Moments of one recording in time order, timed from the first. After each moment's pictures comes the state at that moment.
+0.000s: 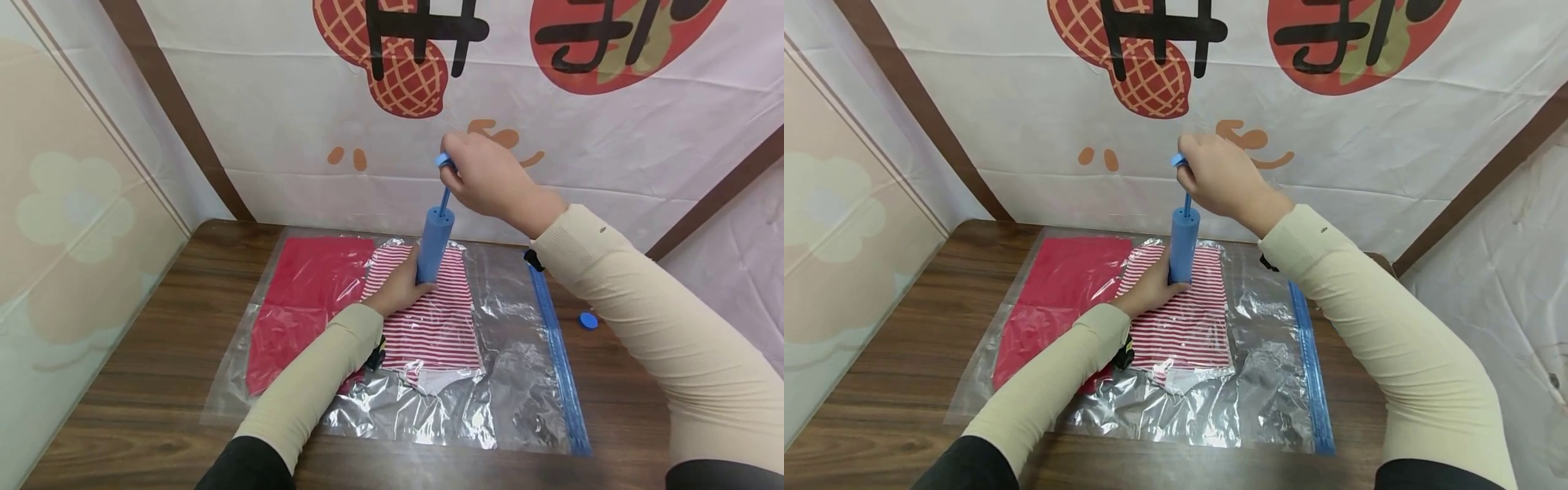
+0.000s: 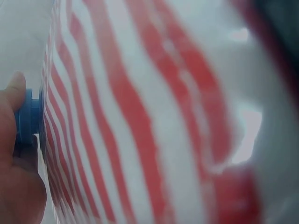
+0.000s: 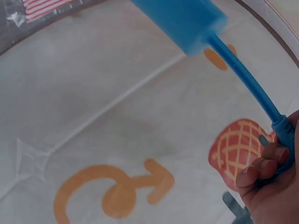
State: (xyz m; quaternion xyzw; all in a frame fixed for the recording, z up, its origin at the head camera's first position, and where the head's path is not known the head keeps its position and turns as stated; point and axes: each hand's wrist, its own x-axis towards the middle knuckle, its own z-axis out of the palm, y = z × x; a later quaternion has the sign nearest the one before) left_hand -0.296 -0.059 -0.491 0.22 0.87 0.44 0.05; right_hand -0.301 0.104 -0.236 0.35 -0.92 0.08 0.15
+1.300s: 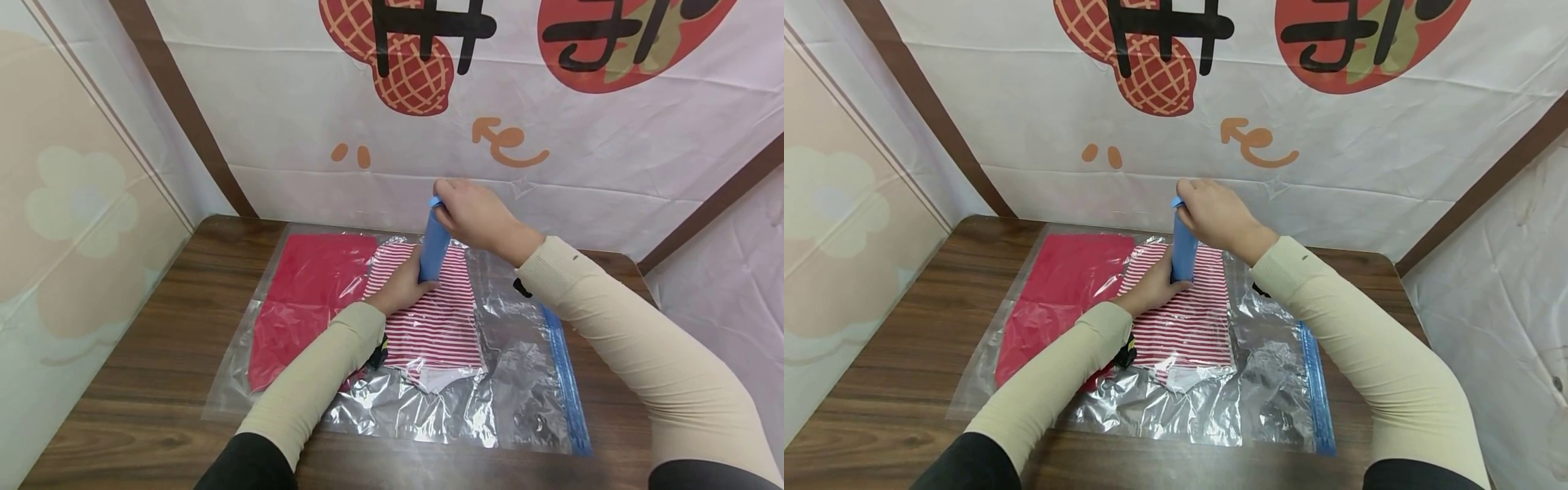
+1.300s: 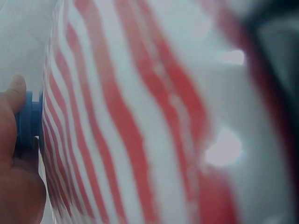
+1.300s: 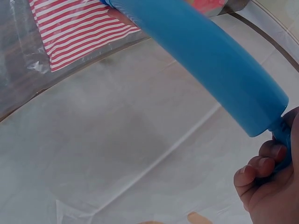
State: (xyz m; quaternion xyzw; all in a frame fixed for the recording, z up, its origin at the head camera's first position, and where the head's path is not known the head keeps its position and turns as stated) left_hand -0.298 -0.059 -0.493 0.23 0.86 0.45 0.04; right_hand -0.305 0.102 -0.304 0.38 -0.91 0.09 0.11
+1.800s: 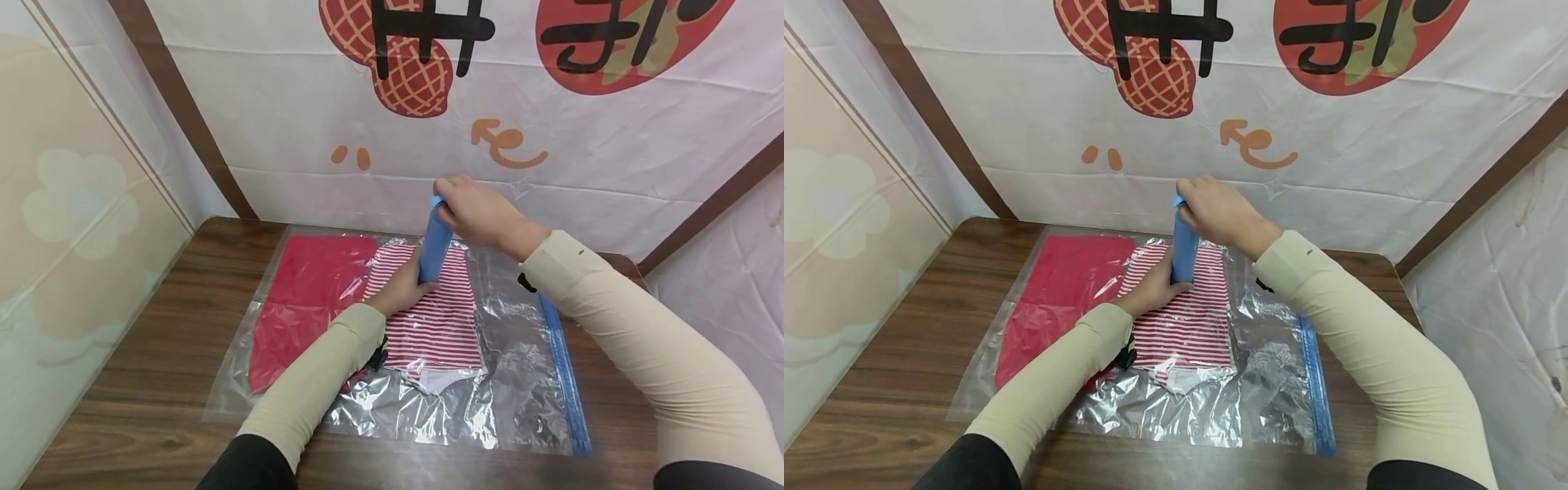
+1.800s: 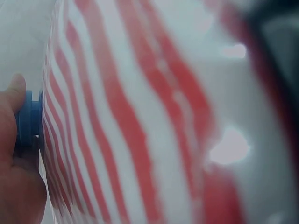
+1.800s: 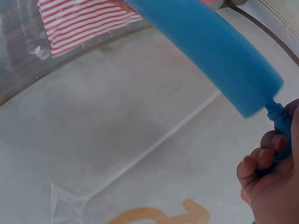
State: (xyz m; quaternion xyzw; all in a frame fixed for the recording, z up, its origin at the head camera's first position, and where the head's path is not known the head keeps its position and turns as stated) left_hand -0.298 -0.059 -0.494 0.23 0.87 0.45 0.04; right_hand -0.307 0.105 -0.292 0.38 -0.92 0.08 0.07
